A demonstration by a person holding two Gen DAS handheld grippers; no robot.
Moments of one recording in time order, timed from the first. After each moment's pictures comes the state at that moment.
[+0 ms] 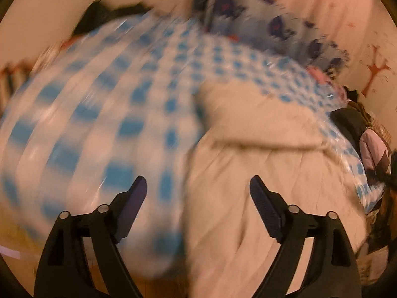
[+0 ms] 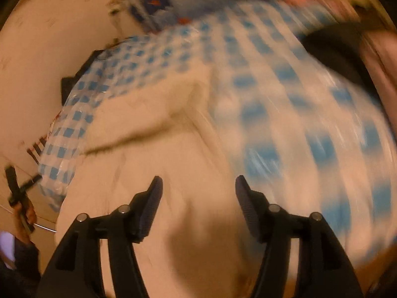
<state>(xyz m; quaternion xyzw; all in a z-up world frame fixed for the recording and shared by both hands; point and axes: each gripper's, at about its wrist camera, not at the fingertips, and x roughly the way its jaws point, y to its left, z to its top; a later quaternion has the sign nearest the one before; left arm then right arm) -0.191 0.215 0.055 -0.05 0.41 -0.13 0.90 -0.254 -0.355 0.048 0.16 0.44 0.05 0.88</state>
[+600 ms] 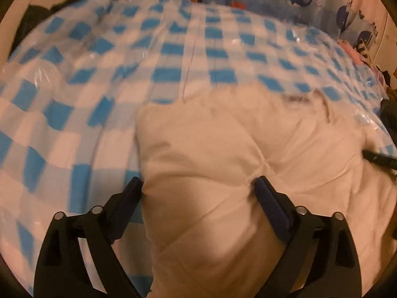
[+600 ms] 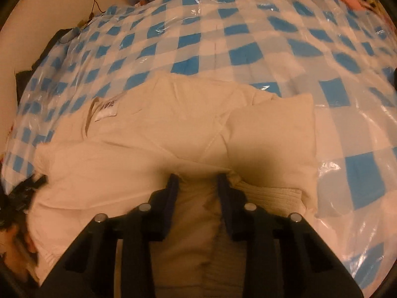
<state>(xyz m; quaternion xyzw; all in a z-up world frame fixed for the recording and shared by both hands) 0.072 0.067 -0.073 0.01 0.47 -0.09 0.88 0.045 -0.305 -0.075 0.14 0.52 0.02 0.84</state>
